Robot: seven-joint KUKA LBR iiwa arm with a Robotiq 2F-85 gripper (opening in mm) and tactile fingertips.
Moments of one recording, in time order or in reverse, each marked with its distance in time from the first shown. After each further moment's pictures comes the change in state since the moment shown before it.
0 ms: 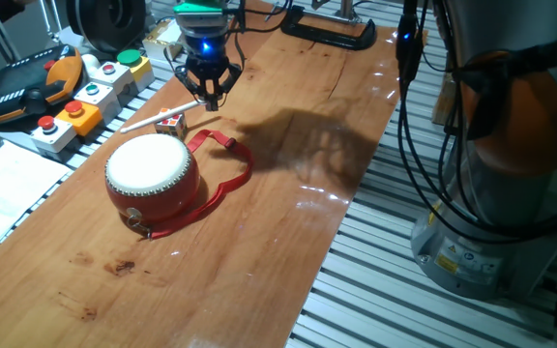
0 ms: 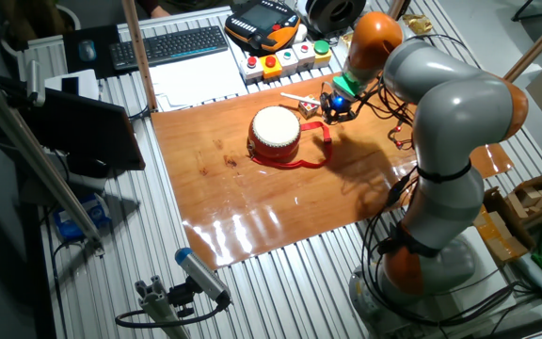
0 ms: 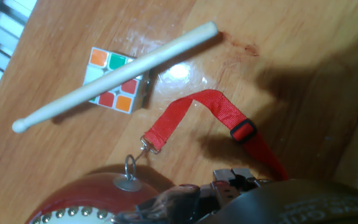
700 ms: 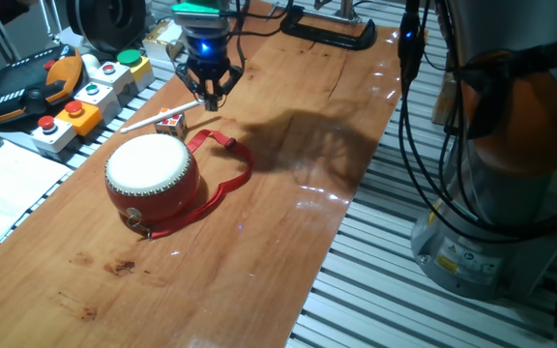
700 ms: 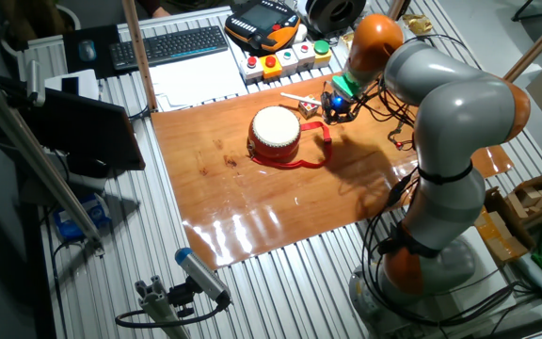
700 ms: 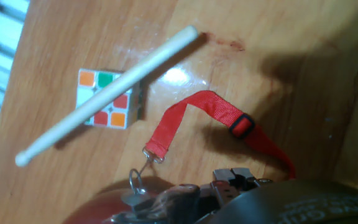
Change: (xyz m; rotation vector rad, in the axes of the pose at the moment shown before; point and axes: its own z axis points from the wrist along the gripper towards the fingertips) arm 0.000 0.000 0.000 -0.025 -0.001 0.176
